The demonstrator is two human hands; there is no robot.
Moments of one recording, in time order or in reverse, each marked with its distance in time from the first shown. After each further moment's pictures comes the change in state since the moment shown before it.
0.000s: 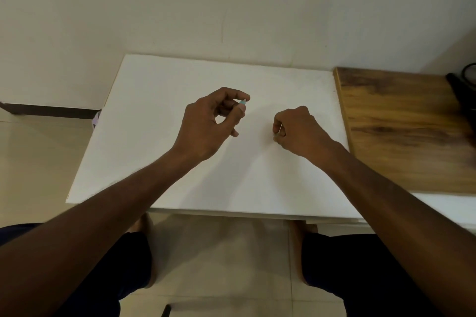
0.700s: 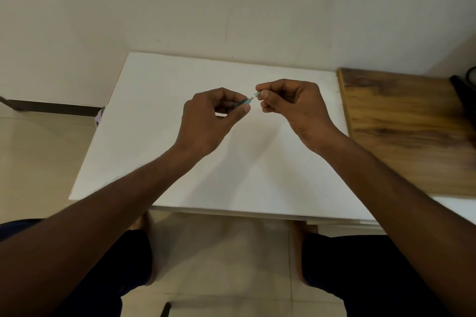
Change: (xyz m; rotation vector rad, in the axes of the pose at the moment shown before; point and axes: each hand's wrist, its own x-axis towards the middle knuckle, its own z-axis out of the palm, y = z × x) left_hand 0.008 -0.004 -0.002 0.014 0.070 -0.093; right_hand -0.006 -0.033 -0.031 1.124 0.204 -0.194
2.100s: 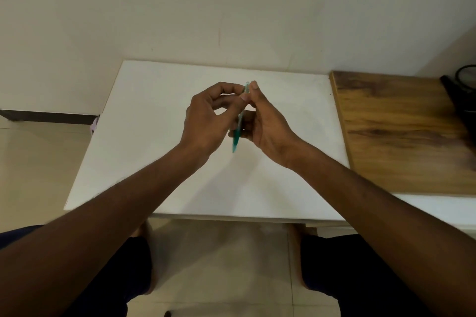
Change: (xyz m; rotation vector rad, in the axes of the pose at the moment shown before) left_hand 0.004 0.019 0.013 -0.176 -0.016 -0.039; right_hand -0.006 0.004 0.047 0.364 -0.229 0.279
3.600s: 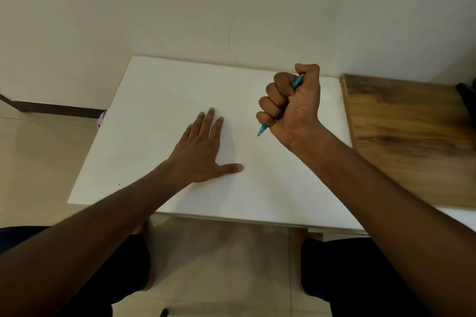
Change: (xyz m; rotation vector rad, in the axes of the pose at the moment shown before) left_hand -0.009 -0.071 -0.029 1.213 -0.498 -0.018; right_hand 0.011 -0.039 -0.007 0.508 0.171 -0.036
